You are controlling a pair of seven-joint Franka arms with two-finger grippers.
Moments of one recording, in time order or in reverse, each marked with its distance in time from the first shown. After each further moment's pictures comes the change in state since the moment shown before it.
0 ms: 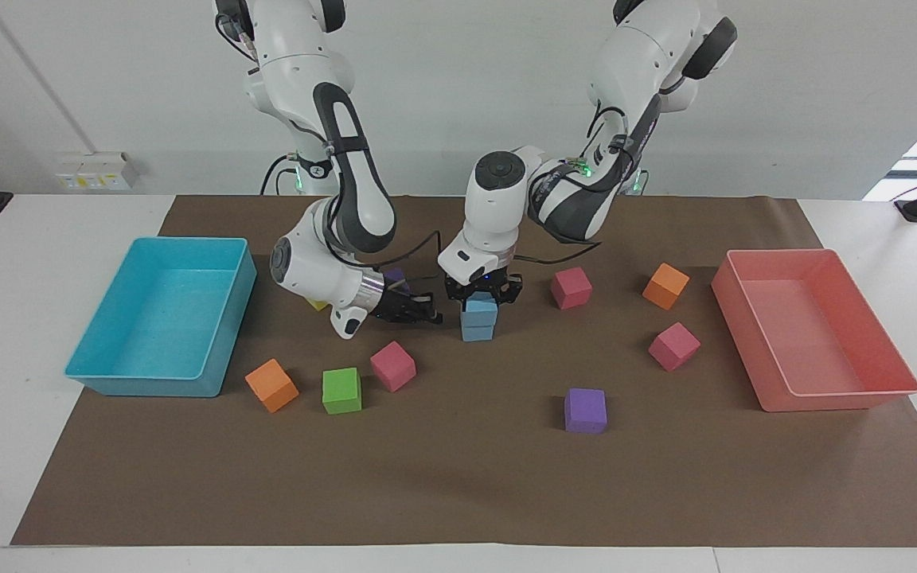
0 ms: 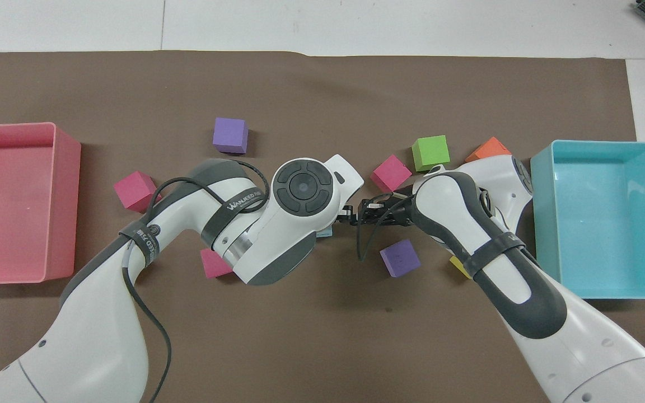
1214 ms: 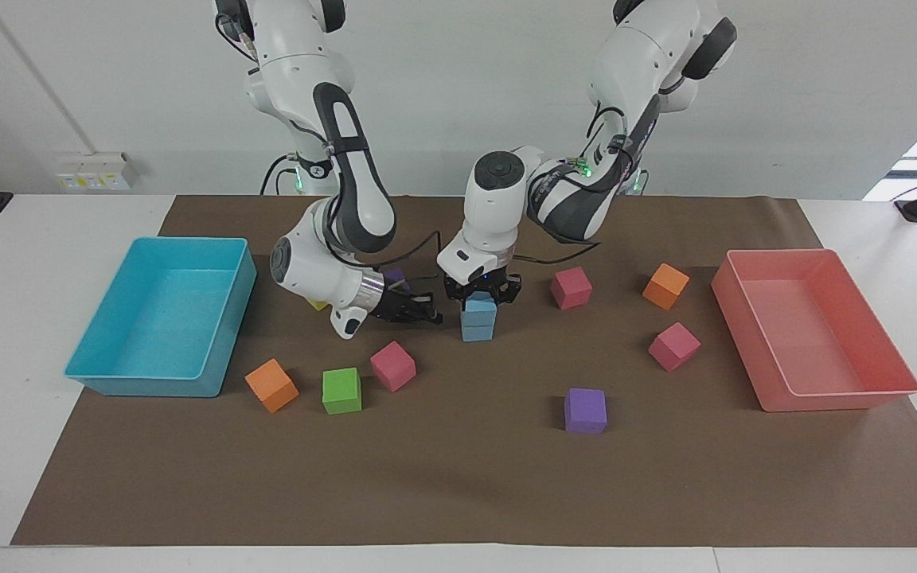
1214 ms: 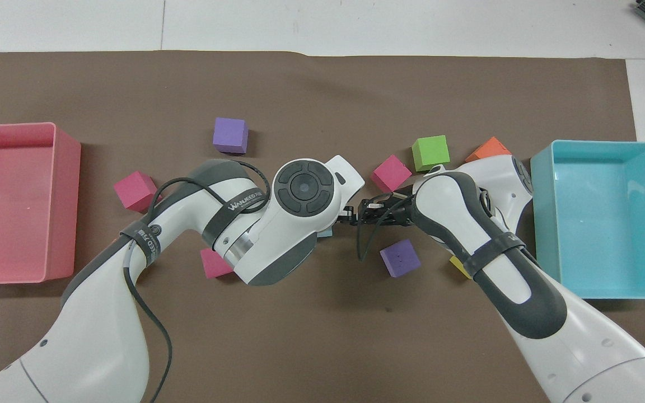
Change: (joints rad) left arm 0.000 0.002 -0.002 0.000 0.000 -0.001 -0.001; right arm 0.000 0.000 0.000 0.000 0.000 0.000 0.000
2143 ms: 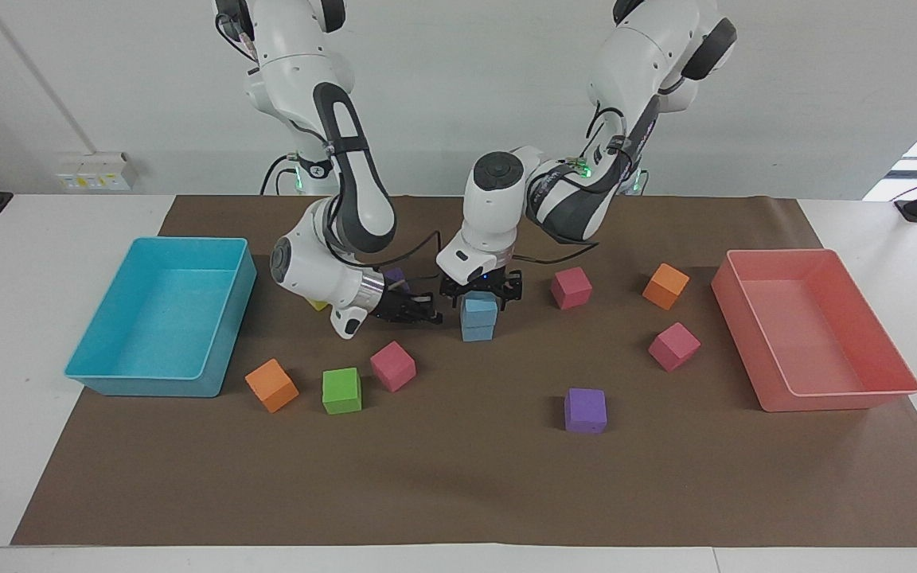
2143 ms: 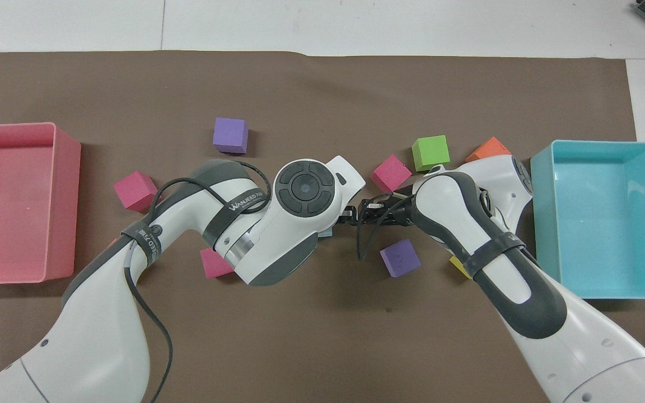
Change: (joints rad) left arm -0.001 0.000 -0.002 0.002 0.000 -0.001 -0.002; right arm 0.000 0.000 0.000 0.000 0.000 0.000 0.000
